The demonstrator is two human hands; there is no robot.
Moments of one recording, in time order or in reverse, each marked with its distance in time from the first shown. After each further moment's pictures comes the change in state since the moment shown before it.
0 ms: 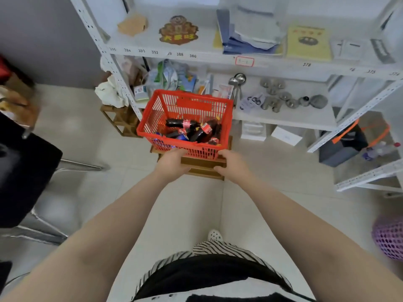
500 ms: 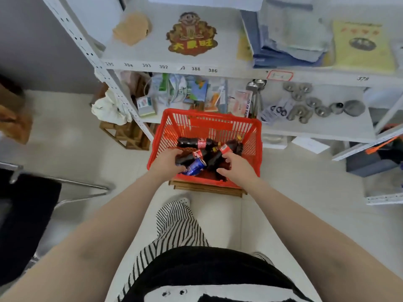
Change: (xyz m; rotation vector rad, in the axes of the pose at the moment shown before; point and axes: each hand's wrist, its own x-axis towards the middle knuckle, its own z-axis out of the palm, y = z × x) left_hand 0.219 -0.110 -0.086 -0.012 -0.095 -0.094; right_hand 0.227 -0.056 0.014 0.157 -0.093 0.157
